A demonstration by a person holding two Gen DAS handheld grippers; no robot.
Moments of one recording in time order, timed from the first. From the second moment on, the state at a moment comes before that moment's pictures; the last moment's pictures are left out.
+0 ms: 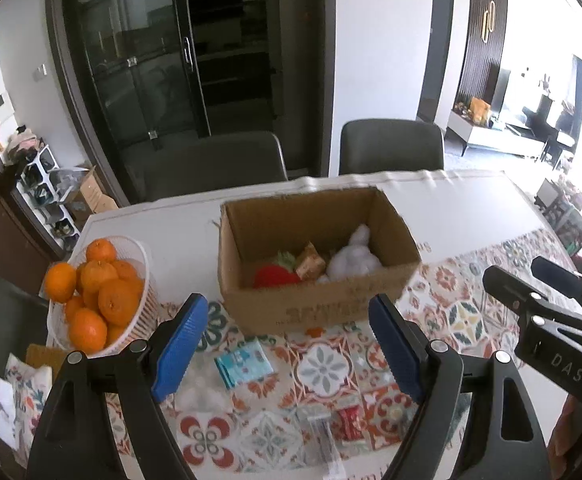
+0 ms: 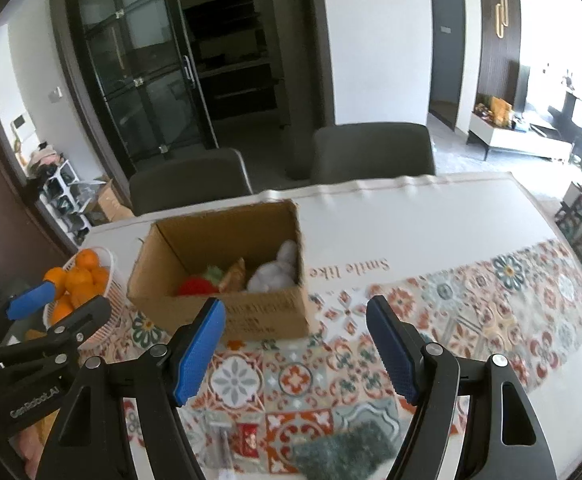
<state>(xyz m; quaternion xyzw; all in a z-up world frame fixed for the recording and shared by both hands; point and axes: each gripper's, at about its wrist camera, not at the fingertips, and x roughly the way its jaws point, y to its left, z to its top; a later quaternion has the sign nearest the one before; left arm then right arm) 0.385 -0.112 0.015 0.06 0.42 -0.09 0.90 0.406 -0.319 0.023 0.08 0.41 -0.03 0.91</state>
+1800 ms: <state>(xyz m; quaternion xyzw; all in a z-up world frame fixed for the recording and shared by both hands) 0.324 -0.128 -0.239 0.04 0.66 -0.07 0.75 0.358 -0.313 -0.212 0.00 0.64 -0.01 0.77</state>
